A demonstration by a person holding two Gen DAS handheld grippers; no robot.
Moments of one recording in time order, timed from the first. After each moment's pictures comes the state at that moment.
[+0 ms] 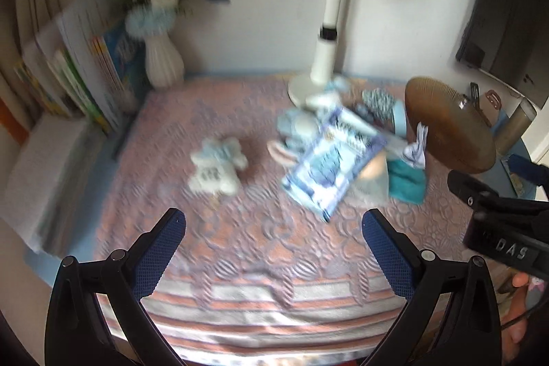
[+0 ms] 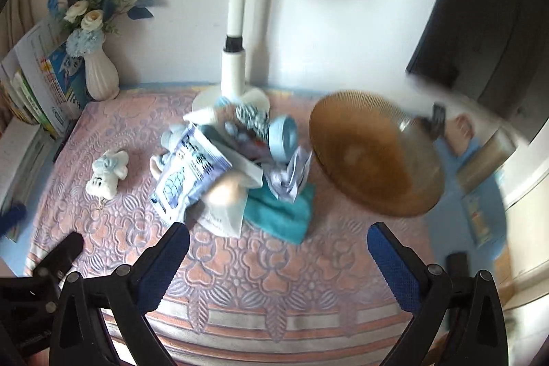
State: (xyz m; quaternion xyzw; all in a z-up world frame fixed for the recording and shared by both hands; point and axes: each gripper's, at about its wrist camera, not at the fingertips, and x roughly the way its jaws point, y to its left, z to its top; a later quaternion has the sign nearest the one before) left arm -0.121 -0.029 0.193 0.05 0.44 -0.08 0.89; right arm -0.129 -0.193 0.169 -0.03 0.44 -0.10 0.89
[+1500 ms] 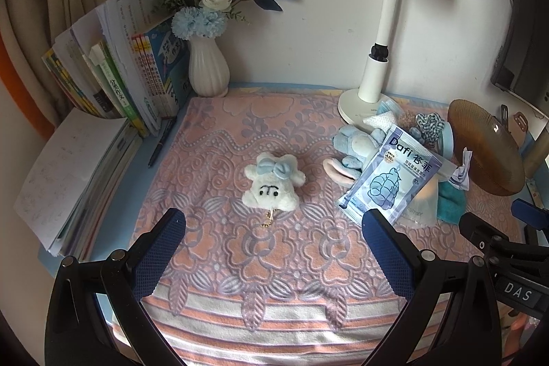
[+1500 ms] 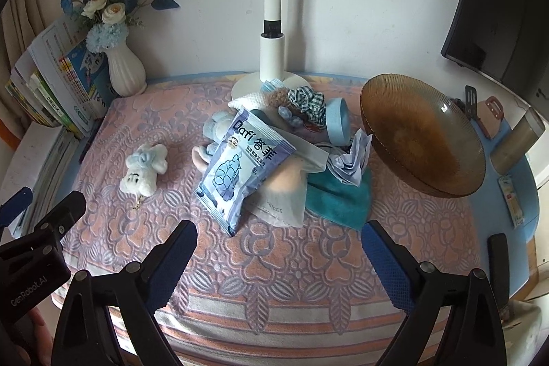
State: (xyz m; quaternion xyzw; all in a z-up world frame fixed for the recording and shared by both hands) left arm -0.096 0.026 0.167 0.03 0.42 -0.03 0.91; right arm -0.120 -0.160 0.144 0.03 0.46 -0.07 0.88
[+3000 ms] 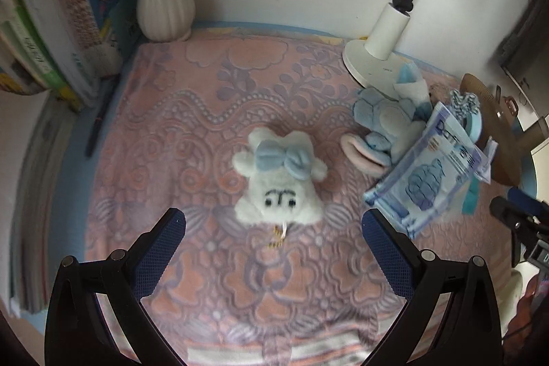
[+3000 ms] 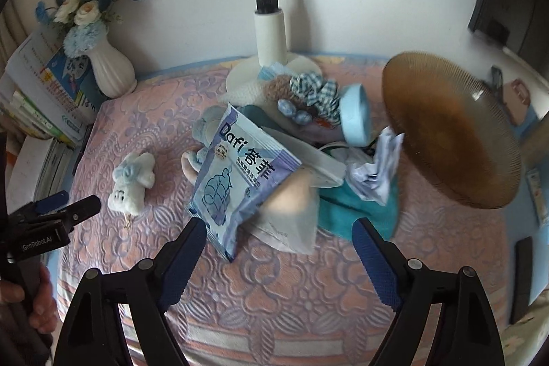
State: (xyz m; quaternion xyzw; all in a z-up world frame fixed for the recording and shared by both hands) left arm 0.013 0.063 0.086 0.00 0.53 -0.12 0.84; right arm -0.060 -0.180 0.104 0.08 0.50 -0.04 0.86
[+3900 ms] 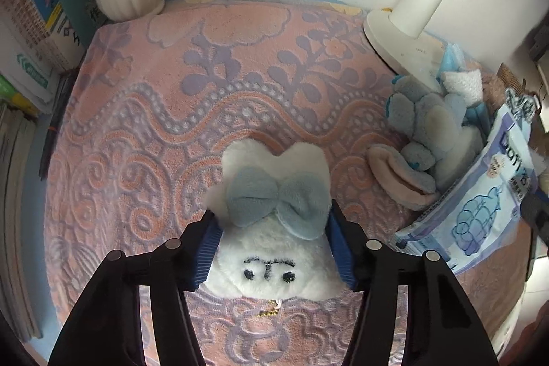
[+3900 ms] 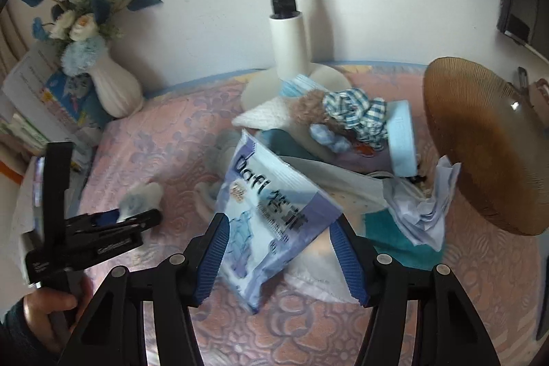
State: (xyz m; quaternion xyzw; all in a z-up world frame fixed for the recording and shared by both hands) left arm 0.054 0.036 0.033 0.01 0.57 -0.11 0.81; right arm -0.020 -0.173 0.086 0.11 0.47 0.00 0.88
